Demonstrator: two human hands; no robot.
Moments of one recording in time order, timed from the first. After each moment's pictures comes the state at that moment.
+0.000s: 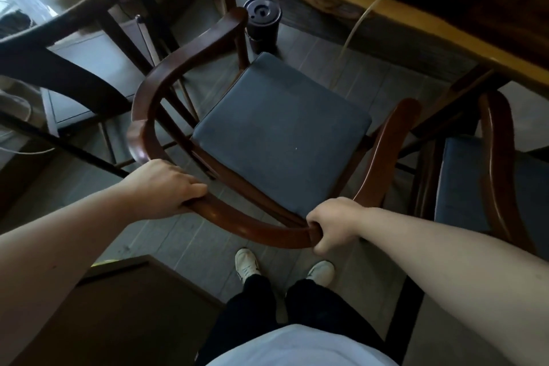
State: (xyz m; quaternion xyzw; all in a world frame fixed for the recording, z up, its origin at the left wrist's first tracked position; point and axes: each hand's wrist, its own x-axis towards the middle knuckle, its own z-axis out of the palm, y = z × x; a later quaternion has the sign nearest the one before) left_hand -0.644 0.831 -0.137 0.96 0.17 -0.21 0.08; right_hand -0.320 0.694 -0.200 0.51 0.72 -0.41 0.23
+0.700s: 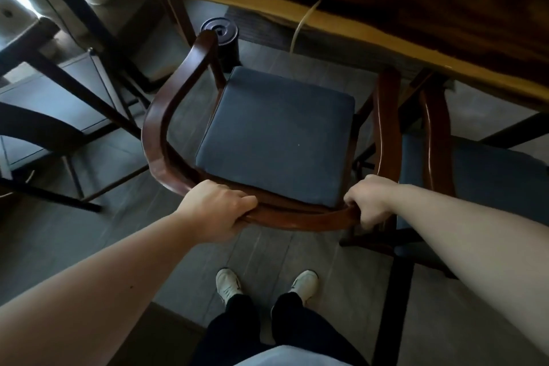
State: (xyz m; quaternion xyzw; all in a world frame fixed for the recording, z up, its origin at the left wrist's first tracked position) left_hand -0.466 0.772 -0.164 0.98 0.15 -0.01 0.08; right_hand -0.146 0.670 -0.179 0.59 0.65 -0.35 0.32
